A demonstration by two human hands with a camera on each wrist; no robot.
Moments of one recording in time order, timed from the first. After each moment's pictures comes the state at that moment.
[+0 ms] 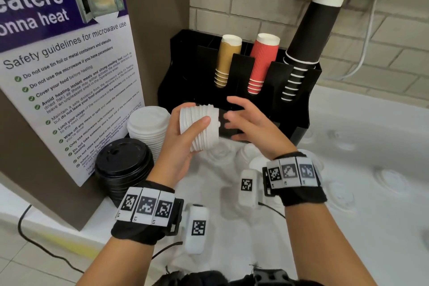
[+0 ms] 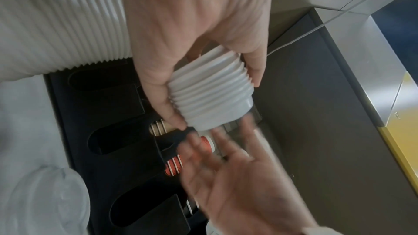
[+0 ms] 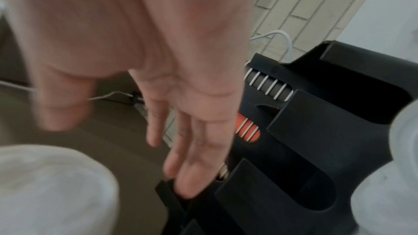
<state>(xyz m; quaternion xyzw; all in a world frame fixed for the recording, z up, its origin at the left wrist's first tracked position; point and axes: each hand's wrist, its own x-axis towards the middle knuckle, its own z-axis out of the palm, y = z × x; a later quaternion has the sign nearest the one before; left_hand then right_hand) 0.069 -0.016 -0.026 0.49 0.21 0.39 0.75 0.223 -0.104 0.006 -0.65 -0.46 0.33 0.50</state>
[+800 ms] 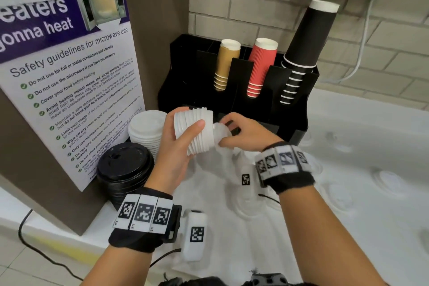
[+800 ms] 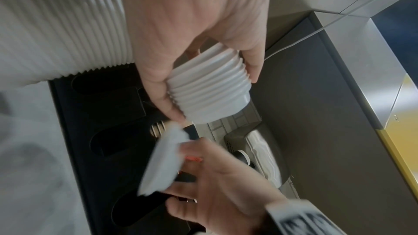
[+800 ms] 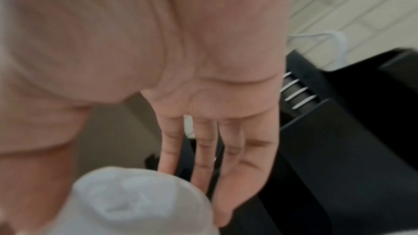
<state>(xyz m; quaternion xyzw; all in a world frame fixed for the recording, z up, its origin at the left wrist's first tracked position) 0.064 -0.014 -0.028 0.47 0.20 0.42 0.75 0.240 -0.077 -0.007 -0.77 -0.51 0.26 0.28</state>
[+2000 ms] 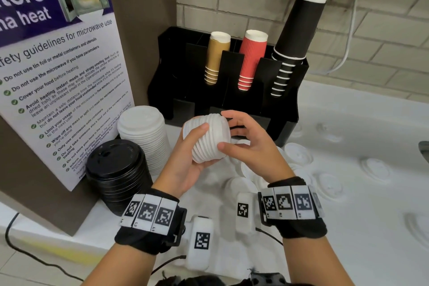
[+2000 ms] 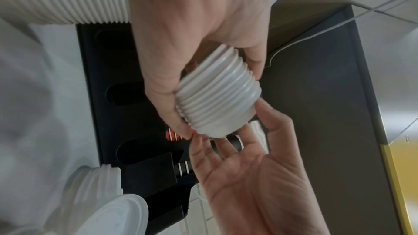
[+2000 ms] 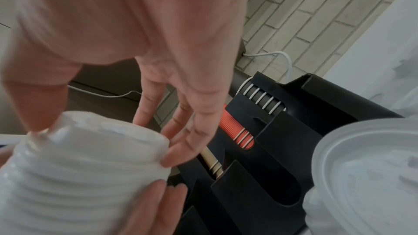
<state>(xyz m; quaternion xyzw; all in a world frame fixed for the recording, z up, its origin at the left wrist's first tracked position) 0.076 -0.032 -0.042 0.40 0.20 0.26 0.85 0.193 -0.142 -0.009 -0.64 -0.47 0.23 0.56</state>
